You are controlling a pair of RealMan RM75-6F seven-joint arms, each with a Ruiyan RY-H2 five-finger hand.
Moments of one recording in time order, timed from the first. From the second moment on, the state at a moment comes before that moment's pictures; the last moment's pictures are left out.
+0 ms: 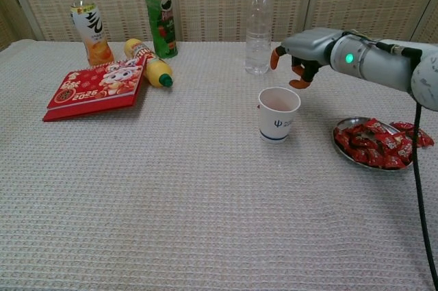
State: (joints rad) left arm -0.19 -1.13 -0.03 -1.58 1.40 1.30 0.07; right arm 1.04 -1.76 0.23 -0.79 -1.03 0.59 -0.35
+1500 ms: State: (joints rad) left arm -0.19 -1.13 -0.03 -1.58 1.40 1.30 0.05; right arm 1.06 -1.90 0.24 -0.58 -1.17 0.60 -0.21
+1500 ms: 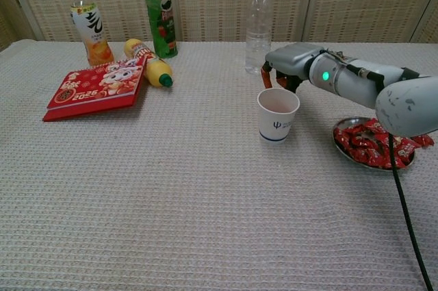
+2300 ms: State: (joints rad) left arm -0.19 -1.14 -0.02 -1.59 1.42 1.31 0.08; right arm 0.87 -1.46 0.17 -1.35 -1.24 0.82 -0.23
